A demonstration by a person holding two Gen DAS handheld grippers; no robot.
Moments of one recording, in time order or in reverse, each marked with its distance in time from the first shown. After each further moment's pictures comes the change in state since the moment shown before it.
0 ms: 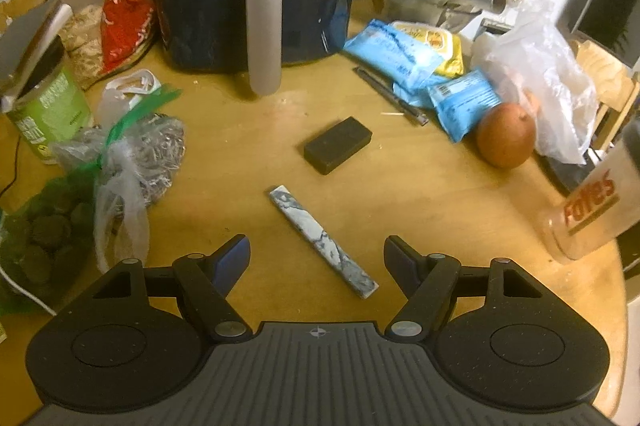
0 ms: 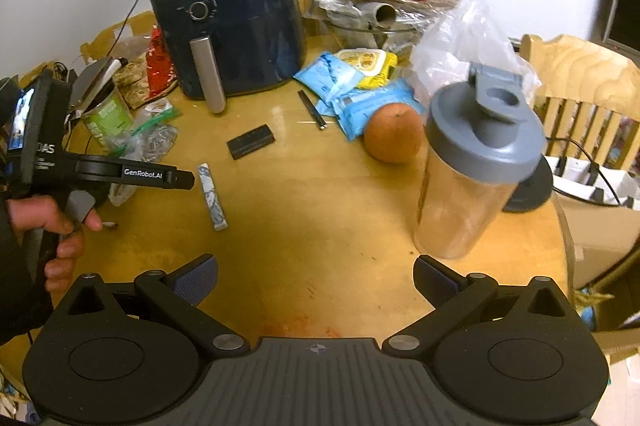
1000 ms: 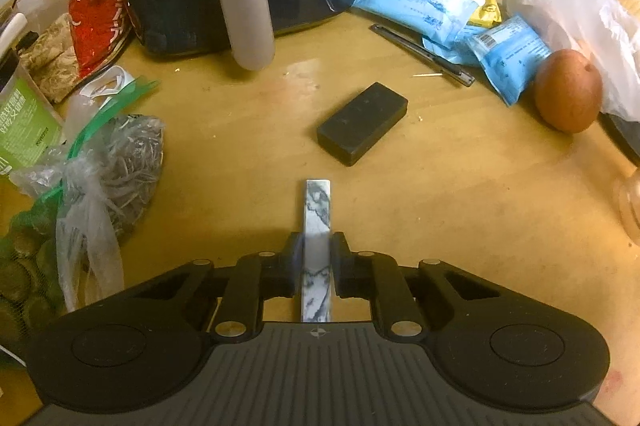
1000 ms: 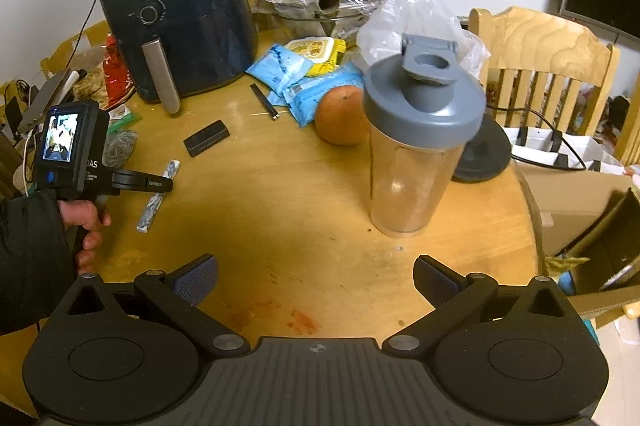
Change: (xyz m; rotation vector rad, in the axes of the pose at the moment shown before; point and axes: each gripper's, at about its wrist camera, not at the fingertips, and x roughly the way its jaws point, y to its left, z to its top) left arm 0.071 -0.005 0.005 0.116 0.058 0.099; right arm -0.006 -0.019 -0.010 0.079 0.015 -0.086
